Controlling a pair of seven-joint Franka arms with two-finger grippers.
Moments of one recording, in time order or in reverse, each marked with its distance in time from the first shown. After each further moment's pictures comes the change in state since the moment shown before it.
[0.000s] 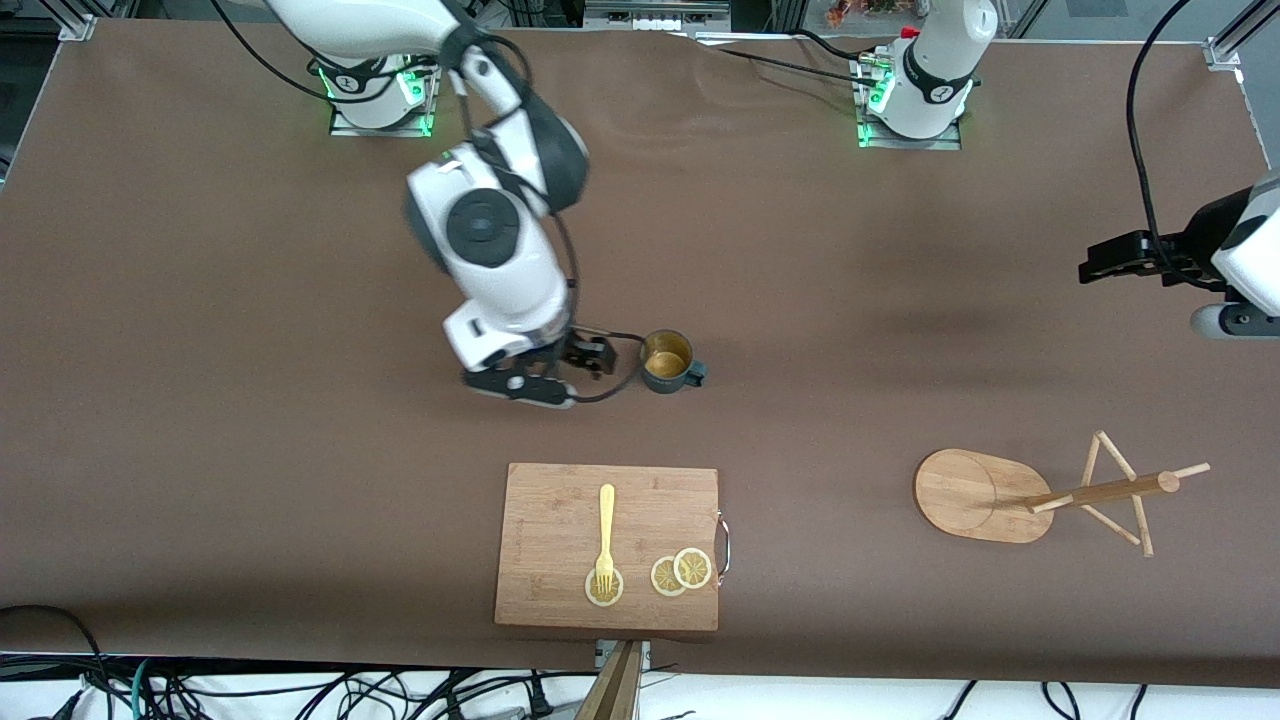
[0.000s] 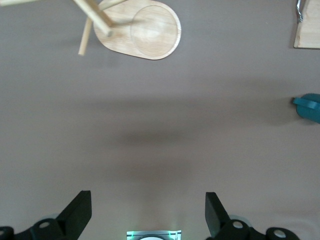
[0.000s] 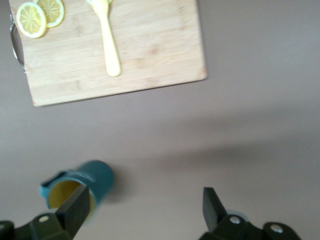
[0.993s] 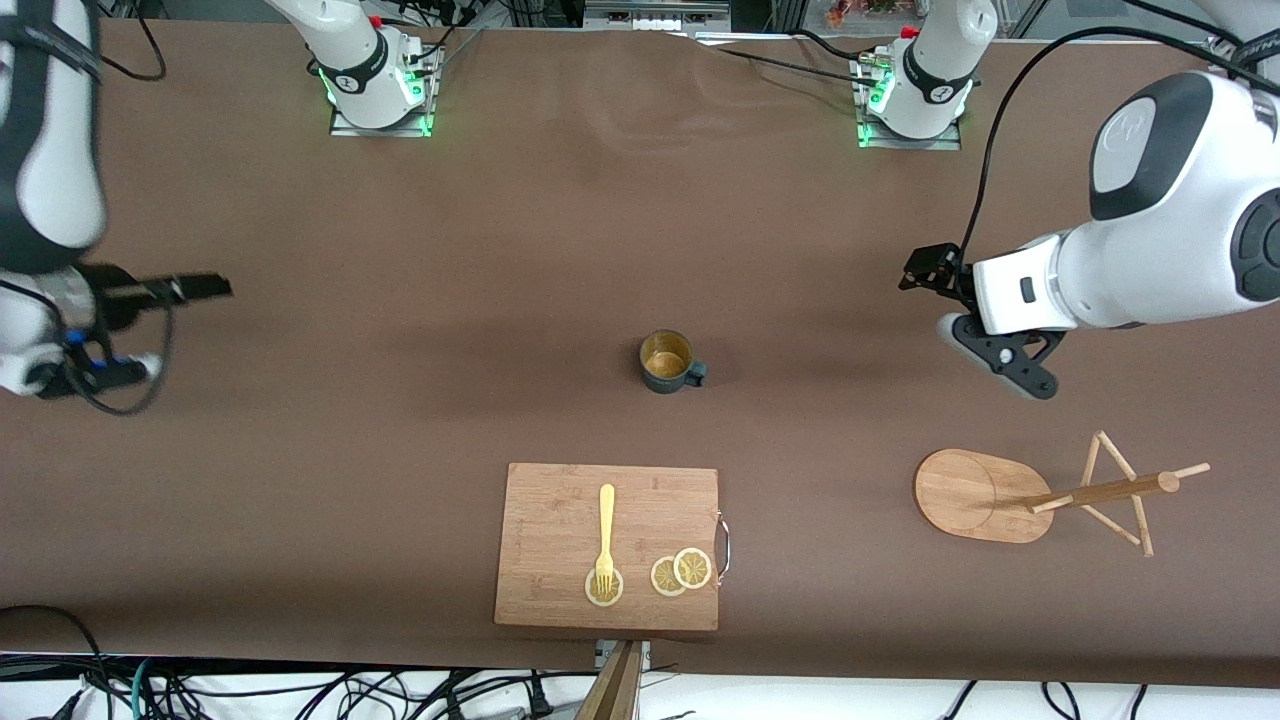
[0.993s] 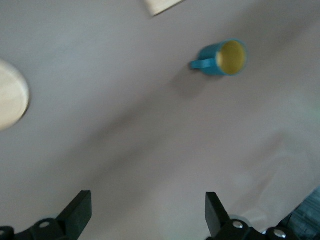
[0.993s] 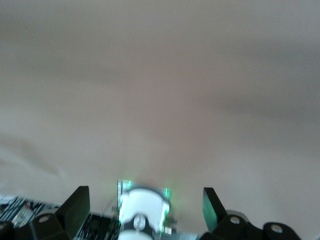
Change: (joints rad) left arm -0.162 0.148 -0.020 -0.007 -0.231 0.114 0.483; right arm -0.468 -0.195 -0.182 -0.006 -0.003 -0.731 -0.908
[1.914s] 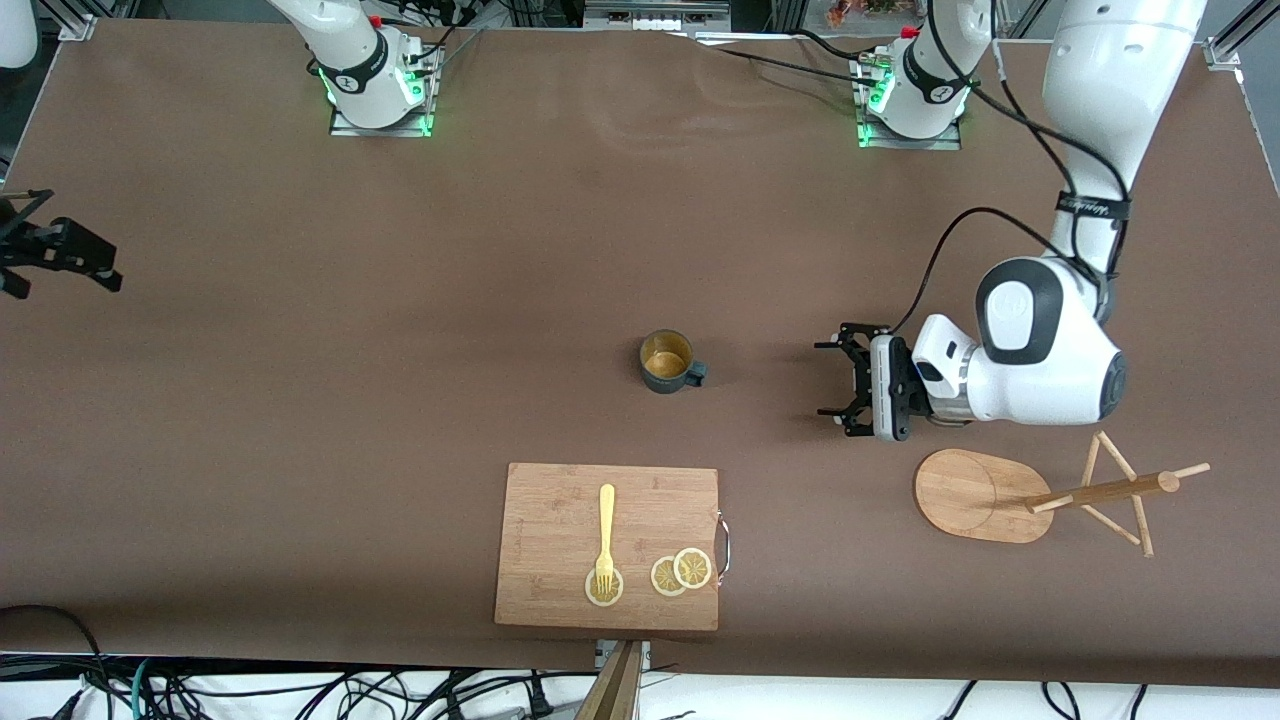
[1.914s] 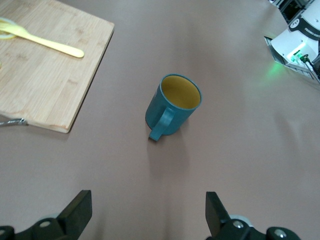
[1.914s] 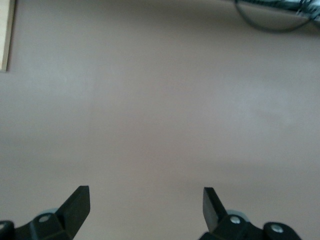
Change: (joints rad) left arm 0.013 0.230 0.009 -0.260 -0.545 0.434 1.157; right arm -0.105 -0.363 0.092 -0.408 -0.098 0.680 0.000
